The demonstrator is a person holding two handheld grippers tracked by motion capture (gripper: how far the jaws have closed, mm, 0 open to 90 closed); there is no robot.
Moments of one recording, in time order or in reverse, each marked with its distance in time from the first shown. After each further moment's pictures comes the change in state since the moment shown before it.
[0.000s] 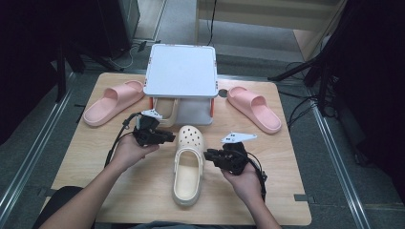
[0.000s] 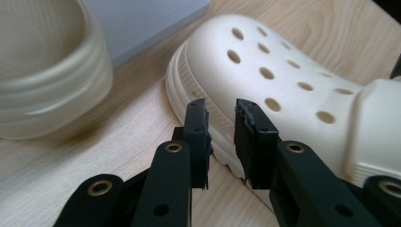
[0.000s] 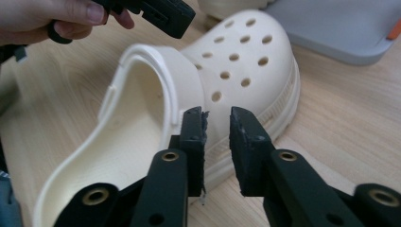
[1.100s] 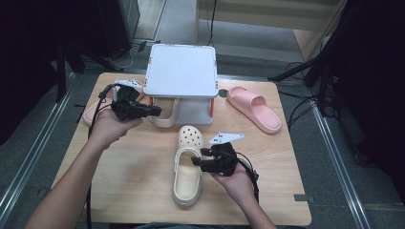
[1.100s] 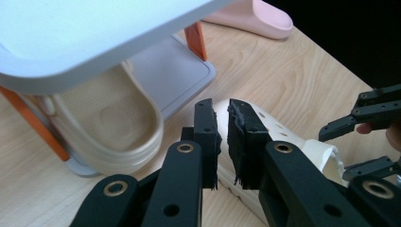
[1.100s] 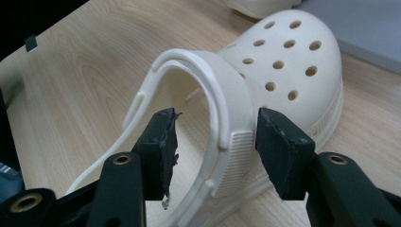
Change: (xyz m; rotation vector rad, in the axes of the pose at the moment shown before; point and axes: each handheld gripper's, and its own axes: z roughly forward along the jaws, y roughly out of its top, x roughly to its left) left arm 0.018 0.057 -0.078 -0.078 0.003 0.011; right arm 0.020 0.008 0.021 0.051 0.025 -0.035
